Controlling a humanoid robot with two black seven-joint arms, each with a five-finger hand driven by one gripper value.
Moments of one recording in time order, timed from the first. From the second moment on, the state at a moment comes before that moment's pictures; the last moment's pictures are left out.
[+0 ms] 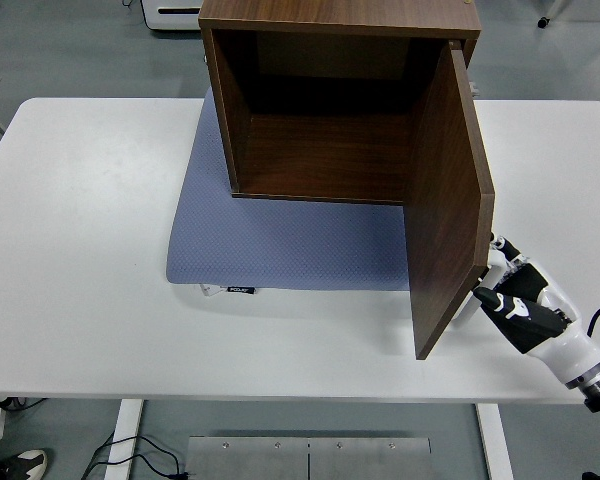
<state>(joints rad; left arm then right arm) 0.17 0.00 -0.17 -0.19 0.08 0.11 -0.04 -0.14 -0.22 1.37 1.52 -0.60 0.61 0.12</state>
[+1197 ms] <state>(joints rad) 0.17 0.00 -0.17 -0.19 0.08 0.11 -0.04 0.13 -0.12 1.16 1.33 -0.60 0.61 0.12</state>
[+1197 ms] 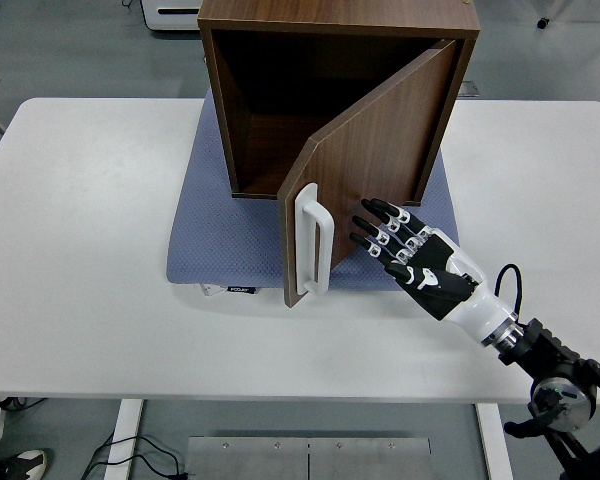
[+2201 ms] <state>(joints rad) 0.17 0.00 -0.17 -0.19 0.08 0.11 -0.04 0.39 0.00 1.06 1.11 -0.60 0.61 0.12</state>
